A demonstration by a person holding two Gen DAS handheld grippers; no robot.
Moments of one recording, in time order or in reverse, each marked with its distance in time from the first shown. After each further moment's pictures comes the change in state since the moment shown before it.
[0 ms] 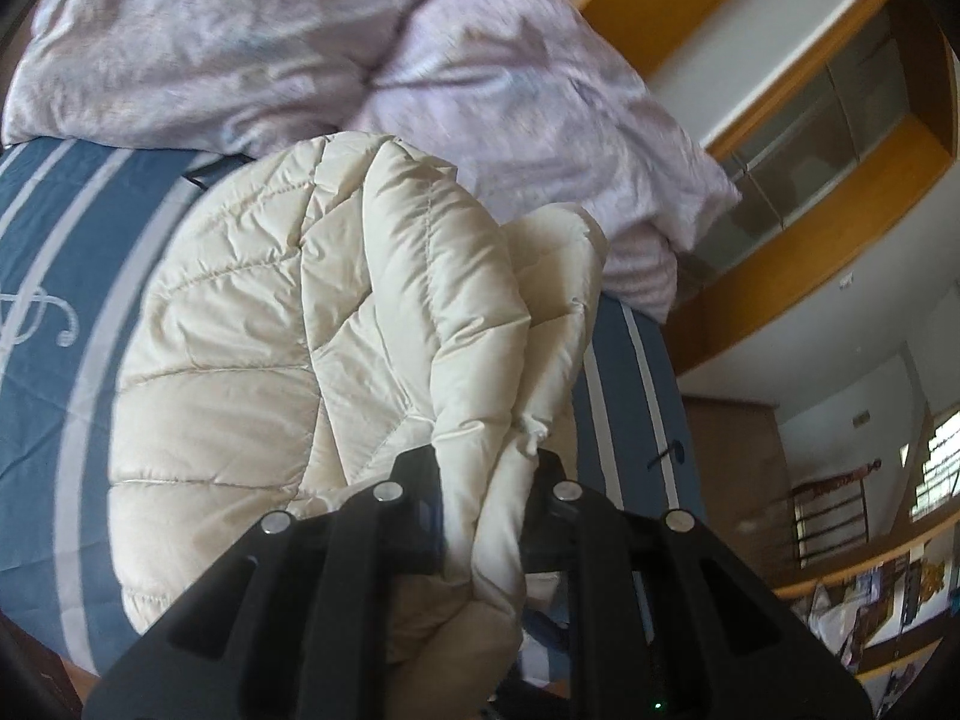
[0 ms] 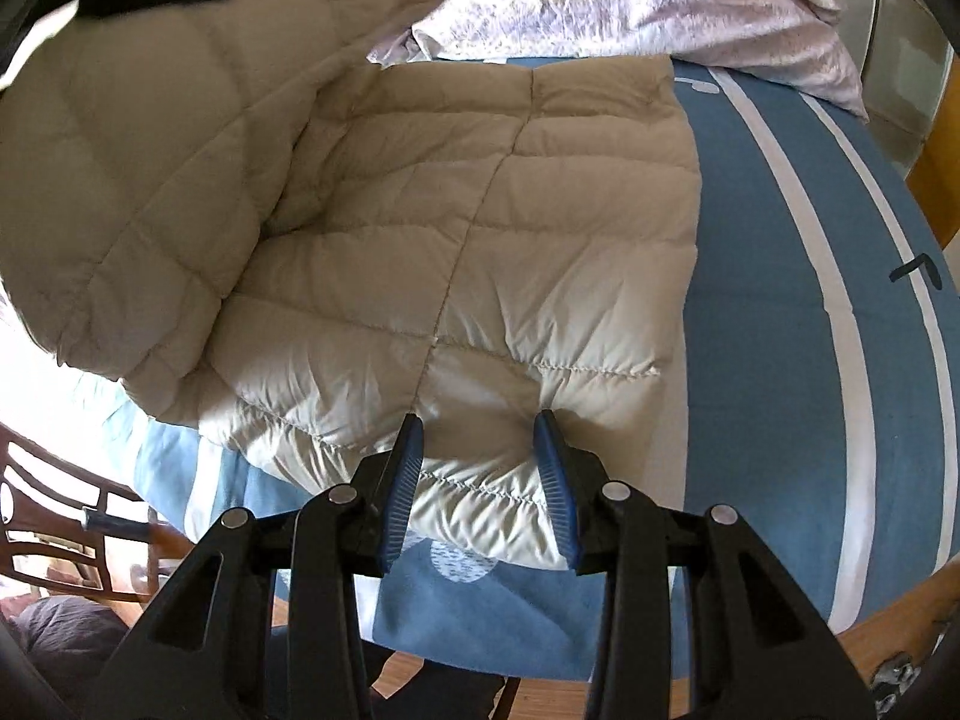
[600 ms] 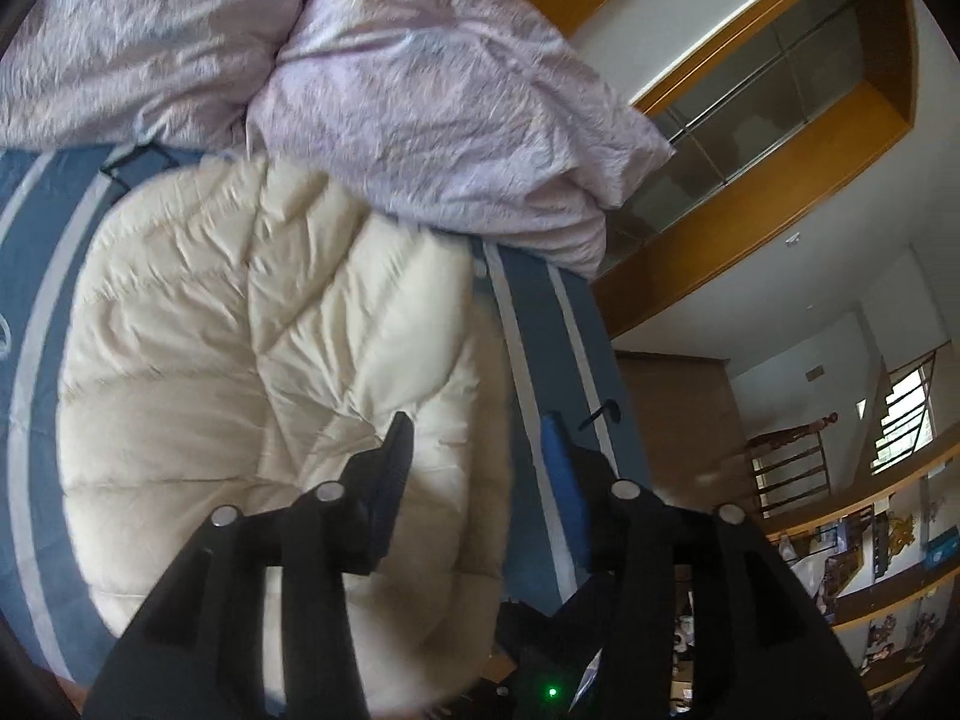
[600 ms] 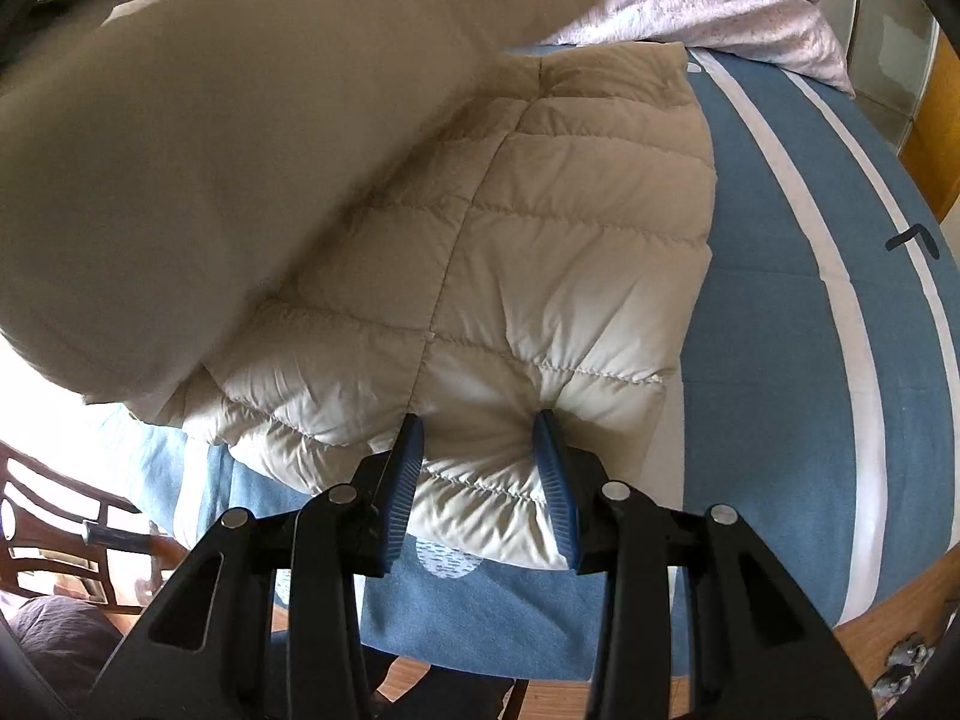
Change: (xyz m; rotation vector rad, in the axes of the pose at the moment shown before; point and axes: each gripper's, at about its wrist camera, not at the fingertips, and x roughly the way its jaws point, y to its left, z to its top) left arm 0.000 -0.034 0.003 0.064 0.056 -0.134; right arm 0.000 -0.005 -0.006 0.033 0.003 -0.006
